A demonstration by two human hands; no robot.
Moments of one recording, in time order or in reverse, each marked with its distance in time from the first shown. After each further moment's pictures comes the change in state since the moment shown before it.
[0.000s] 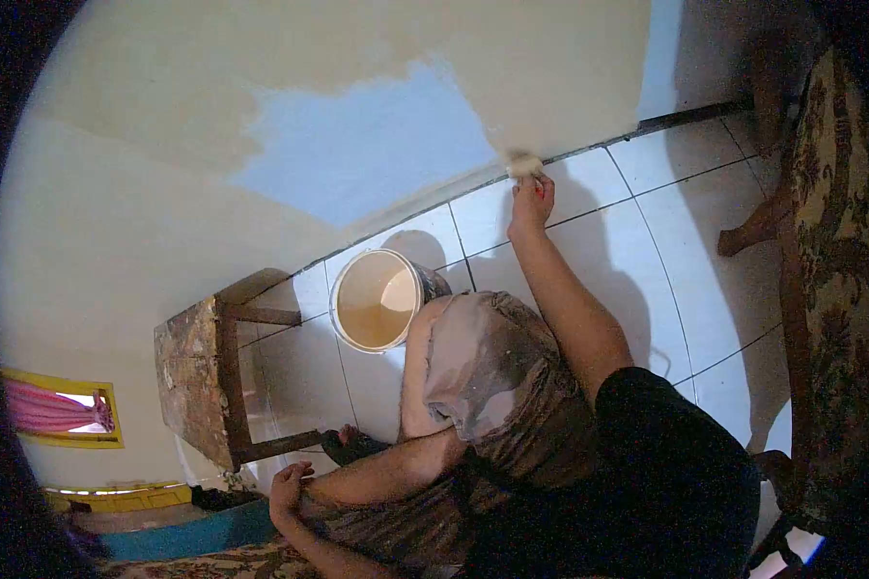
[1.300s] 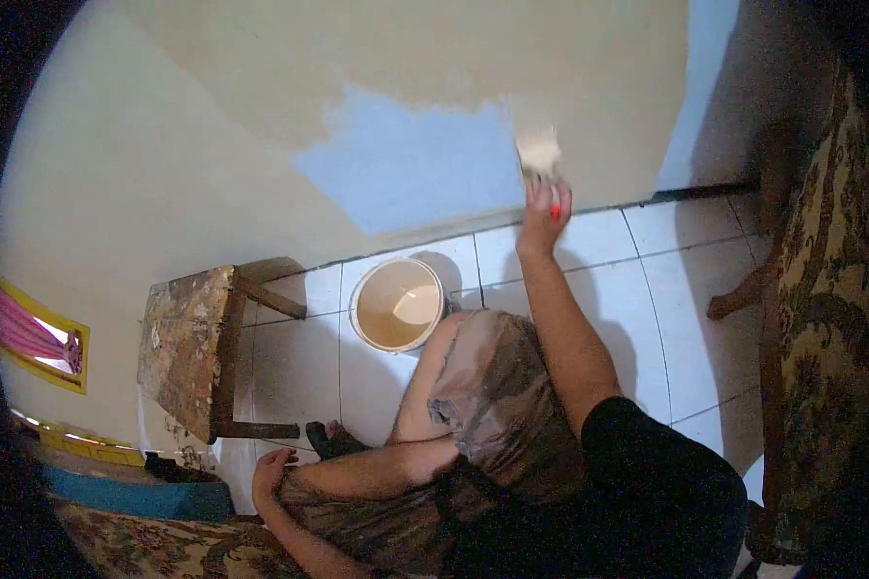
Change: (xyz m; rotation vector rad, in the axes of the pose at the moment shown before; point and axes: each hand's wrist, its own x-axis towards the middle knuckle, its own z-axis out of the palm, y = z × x) left_hand 0.047 -0.090 -0.001 -0.124 0.029 0.029; right_hand -0.052 -0.047 0.065 0.307 -0.336 -0.294
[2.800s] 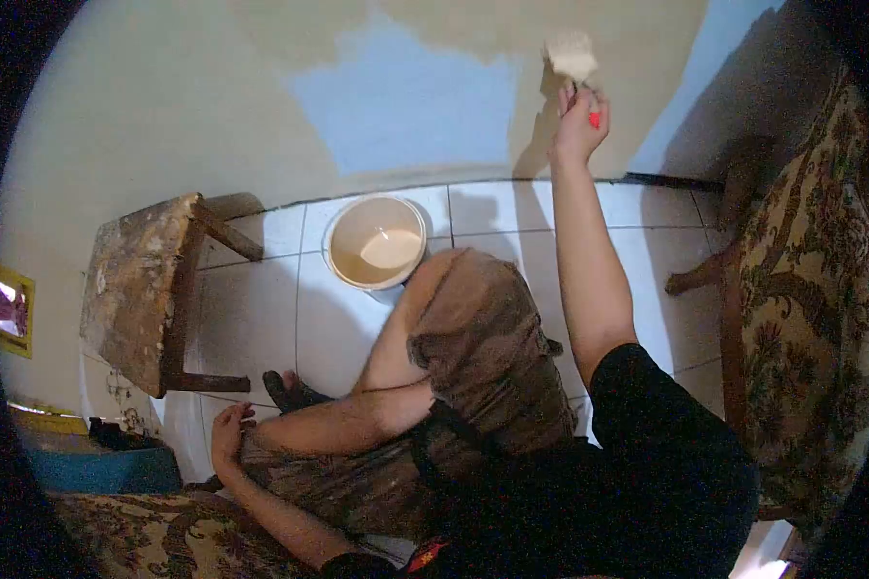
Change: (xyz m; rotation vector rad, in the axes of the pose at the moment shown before) left_hand -0.016 0.008 0.004 -0.153 0.004 0.114; right_hand 0.028 -0.075 0.074 -0.148 -0.192 -0.177
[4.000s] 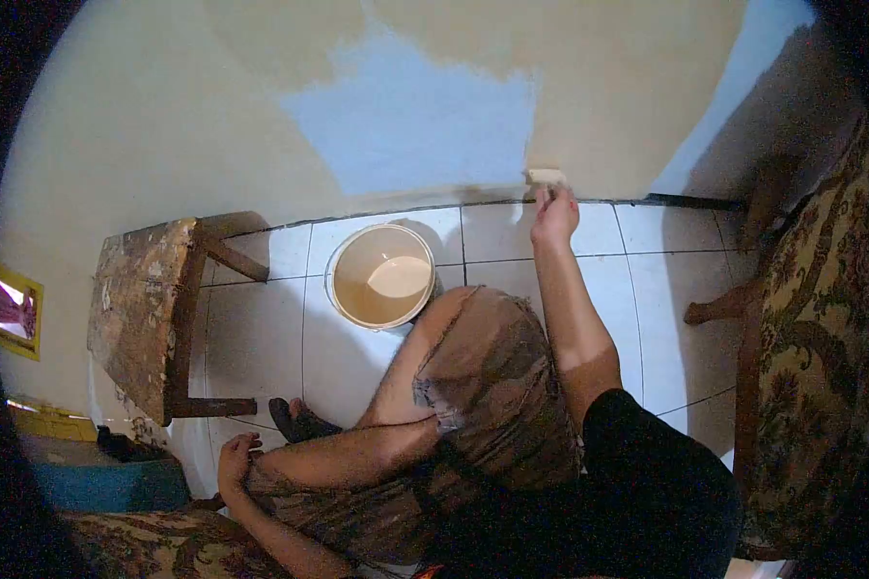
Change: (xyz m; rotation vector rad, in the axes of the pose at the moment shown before) left_hand 0.019 -0.022 0.000 0.037 0.013 -0.077; right_hand -0.047 0.098 -0.103 -0.020 0.333 0.476
